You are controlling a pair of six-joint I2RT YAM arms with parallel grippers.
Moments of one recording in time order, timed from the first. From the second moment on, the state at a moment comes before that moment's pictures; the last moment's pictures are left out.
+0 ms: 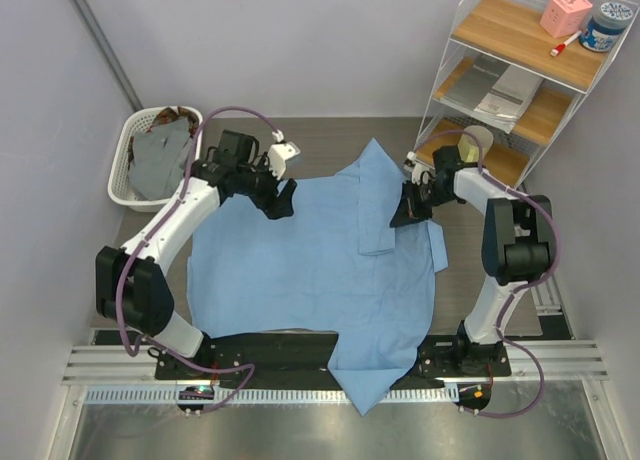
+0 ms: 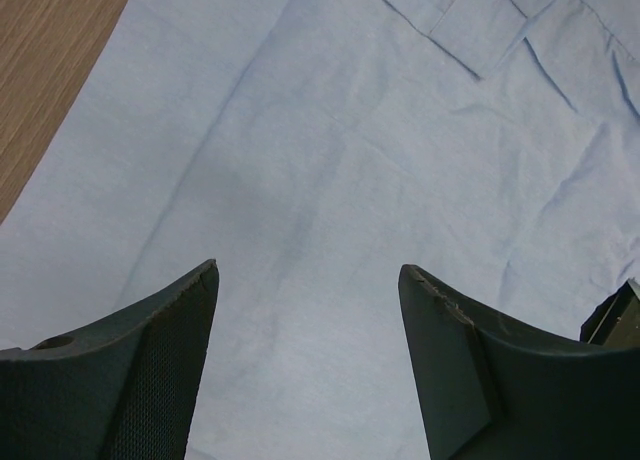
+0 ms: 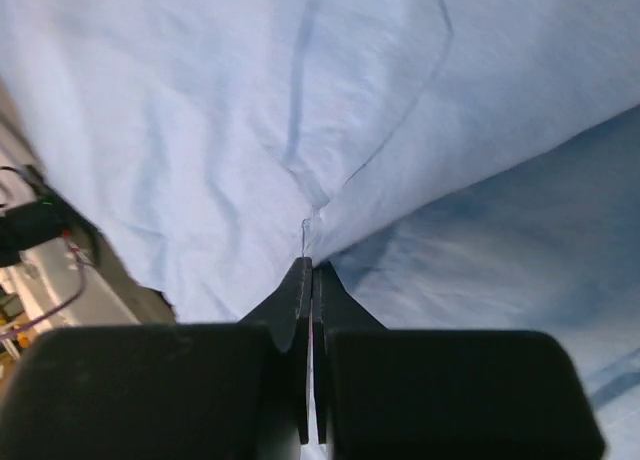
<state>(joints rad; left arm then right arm) -0.35 1.55 1.34 -0.67 0.52 0.41 0.07 1.88 1.26 -0.70 -0.66 -0.05</state>
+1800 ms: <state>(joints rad) -0.21 1.08 1.04 -0.64 0.43 0.81 0.13 1.54 1.29 -0.39 -0.64 0.03</state>
